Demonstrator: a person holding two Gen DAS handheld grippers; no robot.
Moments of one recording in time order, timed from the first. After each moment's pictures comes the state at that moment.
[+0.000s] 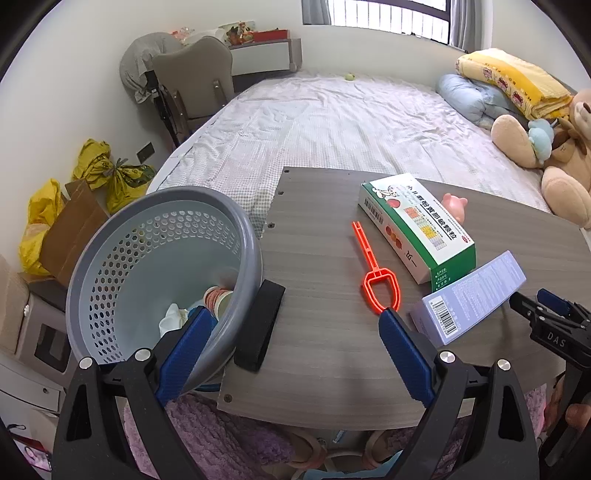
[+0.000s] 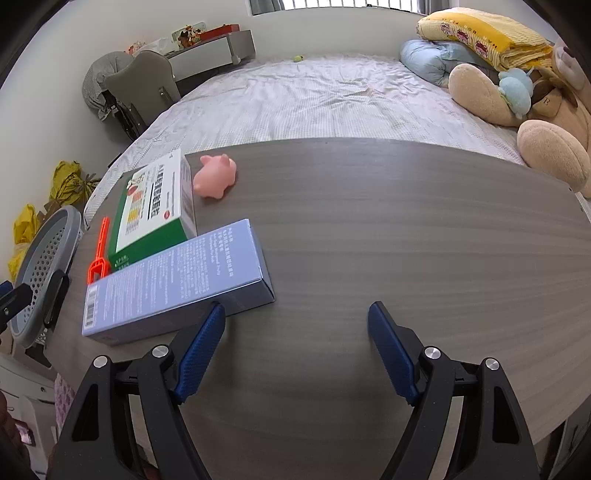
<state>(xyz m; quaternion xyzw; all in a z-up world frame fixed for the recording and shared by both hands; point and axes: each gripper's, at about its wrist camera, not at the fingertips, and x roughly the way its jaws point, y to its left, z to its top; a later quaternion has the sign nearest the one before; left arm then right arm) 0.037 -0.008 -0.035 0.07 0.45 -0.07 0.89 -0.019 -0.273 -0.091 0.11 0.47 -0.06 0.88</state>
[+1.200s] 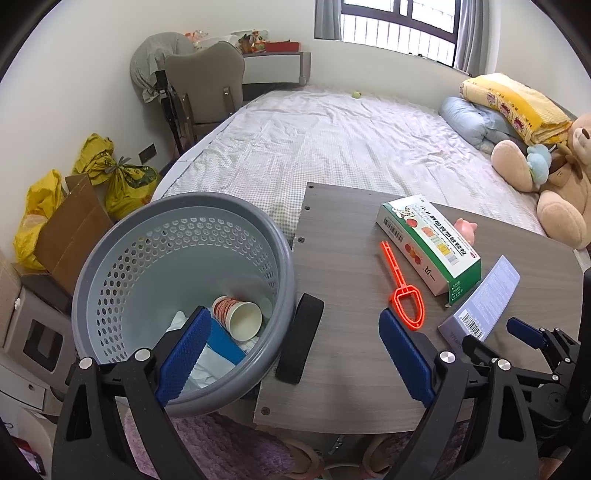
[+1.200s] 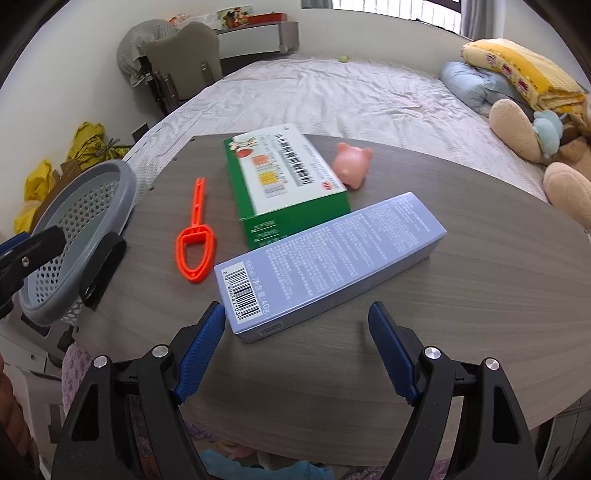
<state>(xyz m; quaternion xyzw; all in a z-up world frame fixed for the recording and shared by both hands) 0.042 0.035 -0.028 0.04 0.42 -0.08 0.90 -0.007 -0.158 -0.076 0.06 0.48 -0.04 0.87</state>
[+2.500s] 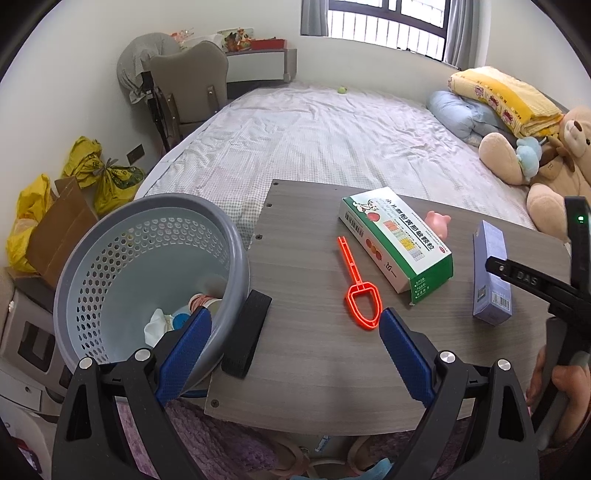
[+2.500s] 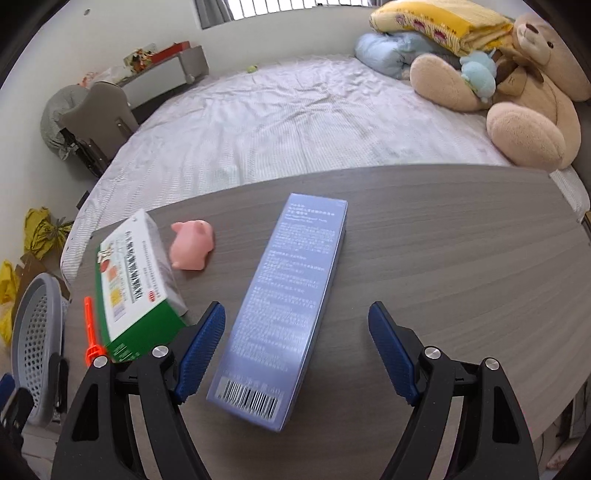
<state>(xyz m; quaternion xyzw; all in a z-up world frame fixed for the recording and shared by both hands) 0.034 -0.004 -0.028 0.04 0.43 -0.09 0.90 0.029 -0.278 -0.076 0.17 0.47 -0.14 0.86</state>
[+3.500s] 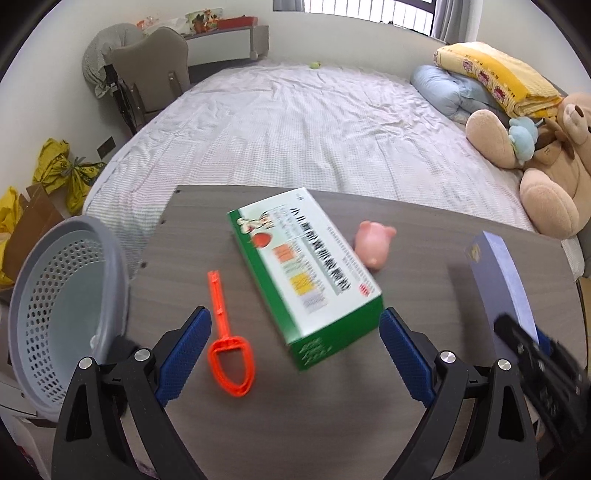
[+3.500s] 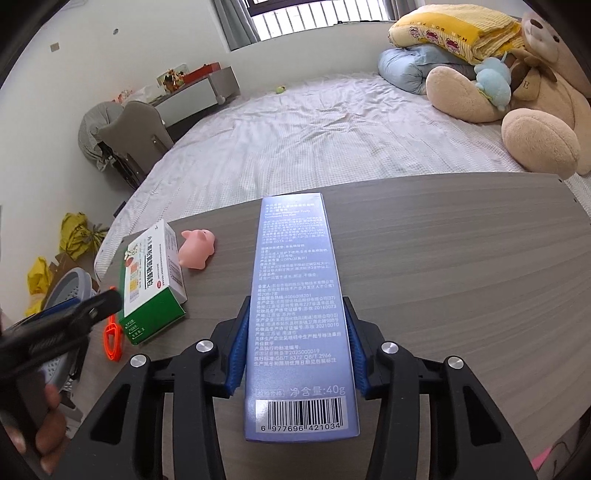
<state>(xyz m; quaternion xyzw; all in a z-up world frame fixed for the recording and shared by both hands) 0.089 -0.127 -0.048 0.05 0.48 -0.11 0.87 -0.024 -0.321 -0.061 0.19 0.41 -0.07 0.89</state>
